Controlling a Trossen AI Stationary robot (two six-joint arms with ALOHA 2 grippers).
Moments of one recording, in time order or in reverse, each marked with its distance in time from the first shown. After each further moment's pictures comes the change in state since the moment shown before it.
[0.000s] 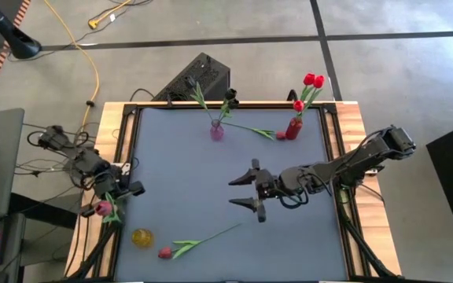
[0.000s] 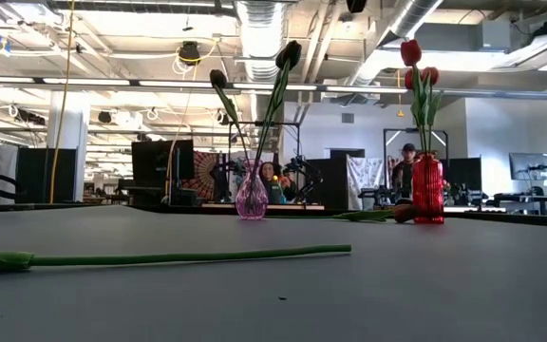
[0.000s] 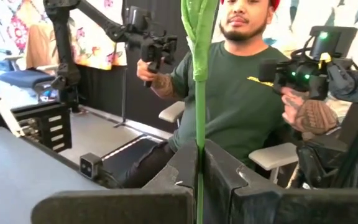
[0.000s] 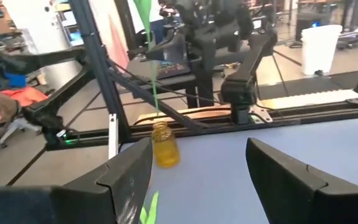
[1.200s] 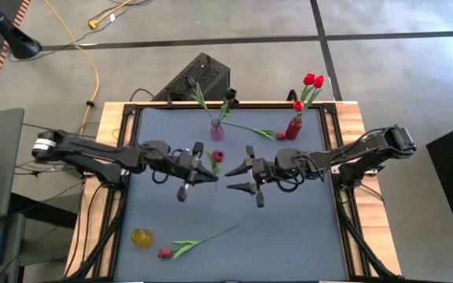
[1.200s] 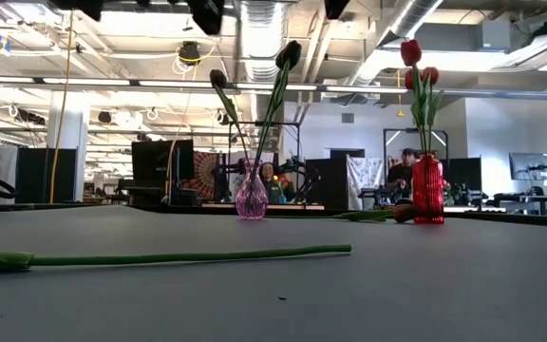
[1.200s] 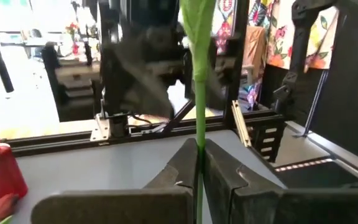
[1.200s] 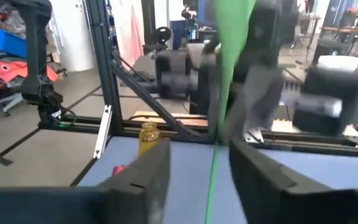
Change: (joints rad) left arm 0.485 0.931 0.329 0.539 -0.312 0.132; right arm -0.164 -0.014 0.000 0.008 -0.252 -0.193
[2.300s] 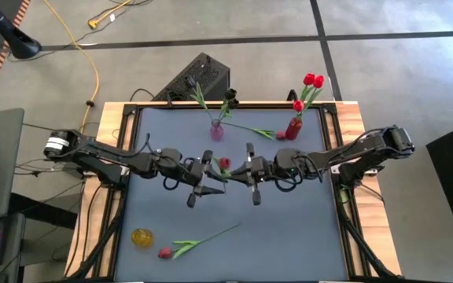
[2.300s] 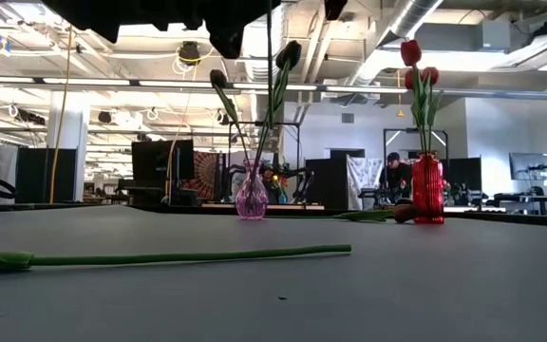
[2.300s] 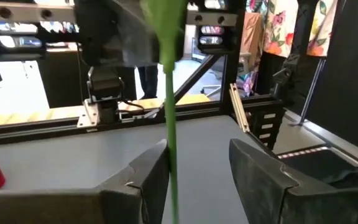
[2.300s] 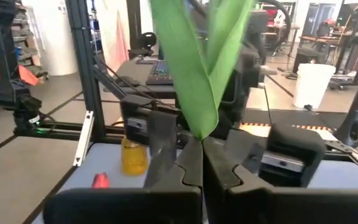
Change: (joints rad) left arm -0.026 0.168 0.000 0.123 -0.008 0.006; right arm 0.004 0.015 0.000 0.044 0.060 -0.027
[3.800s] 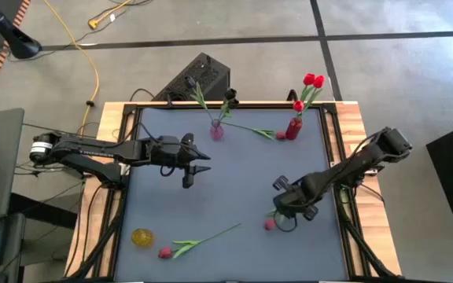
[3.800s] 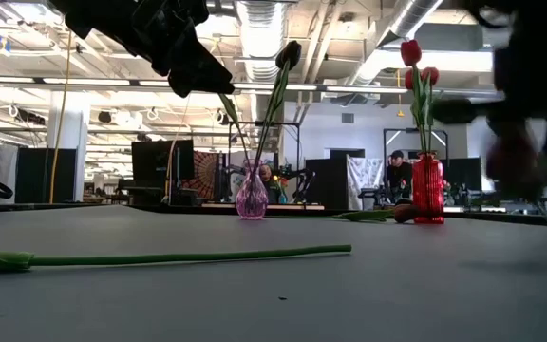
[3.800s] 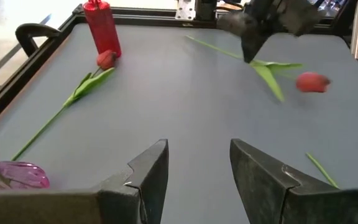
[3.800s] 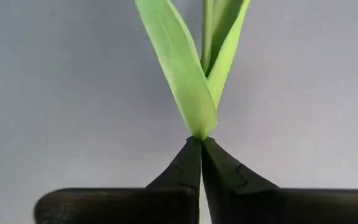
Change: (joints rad) left arm 0.151 -0.198 0.000 -0.587 -0.208 -0.024; right arm 0.239 0.050 -0.080 -1.311 0.020 -0.341
